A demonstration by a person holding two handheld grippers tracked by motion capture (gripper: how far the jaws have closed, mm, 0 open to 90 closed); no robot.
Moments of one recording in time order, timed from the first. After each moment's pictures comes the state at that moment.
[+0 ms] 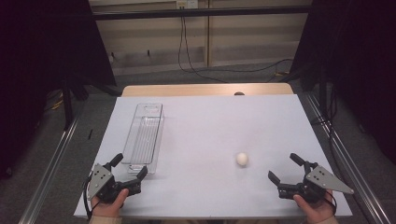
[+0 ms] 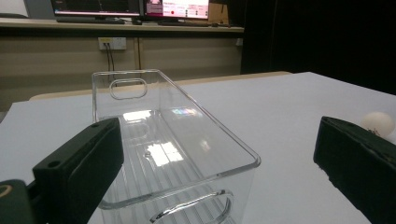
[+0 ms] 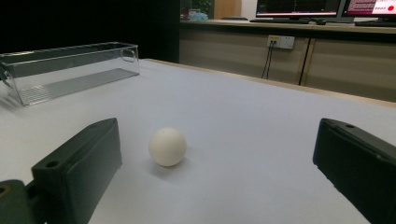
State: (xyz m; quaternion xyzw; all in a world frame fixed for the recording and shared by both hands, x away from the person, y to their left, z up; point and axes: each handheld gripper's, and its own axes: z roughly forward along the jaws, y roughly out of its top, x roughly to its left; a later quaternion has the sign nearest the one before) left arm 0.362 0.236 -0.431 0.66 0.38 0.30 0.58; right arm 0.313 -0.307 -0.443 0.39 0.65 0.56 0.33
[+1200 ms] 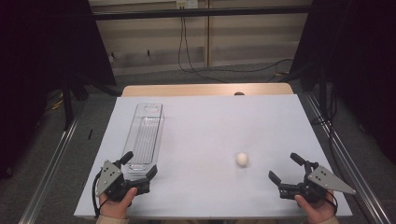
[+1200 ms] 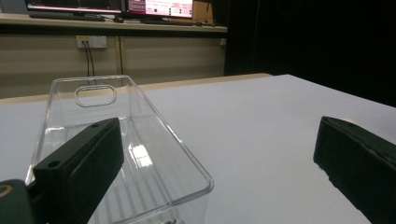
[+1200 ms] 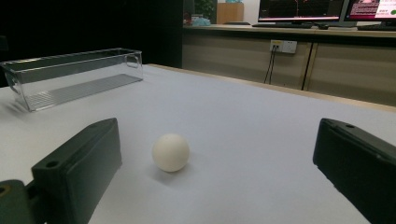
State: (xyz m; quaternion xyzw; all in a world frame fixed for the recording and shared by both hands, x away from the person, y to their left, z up) left arm 0.363 0.210 -0.420 0.67 0.36 0.27 0.59; right arm 0.311 -0.309 -0.440 0.39 0.65 0.57 0.32
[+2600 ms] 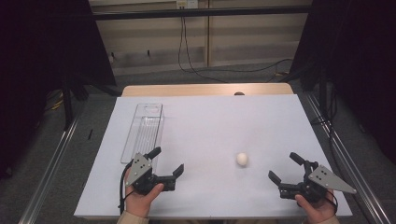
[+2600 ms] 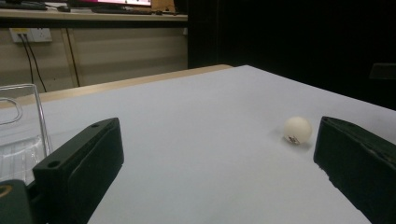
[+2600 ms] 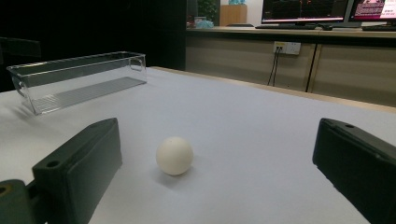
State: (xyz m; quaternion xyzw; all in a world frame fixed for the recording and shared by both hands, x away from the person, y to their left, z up) left arm 0.376 0.146 -0.414 0.70 0.32 0.22 0.60; right arm 0.312 -0.309 -0.439 0.38 0.65 0.58 0.32
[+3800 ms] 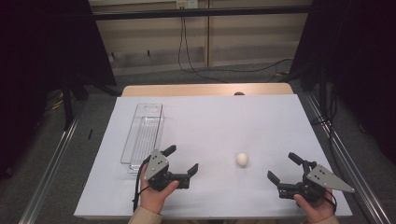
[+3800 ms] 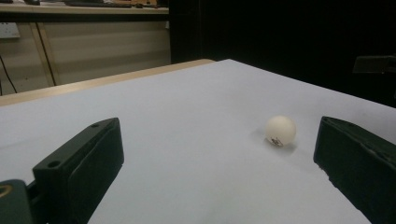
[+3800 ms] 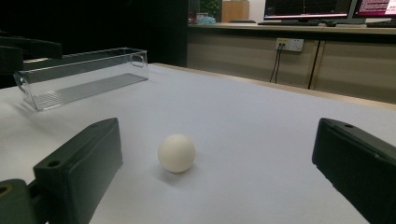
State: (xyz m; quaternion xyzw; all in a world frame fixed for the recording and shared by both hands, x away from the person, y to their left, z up) left arm 0.386 0.111 -0.420 0.72 0.29 0.20 0.59; right arm 0.314 -0.307 -0.440 0.39 0.65 0.57 0.31
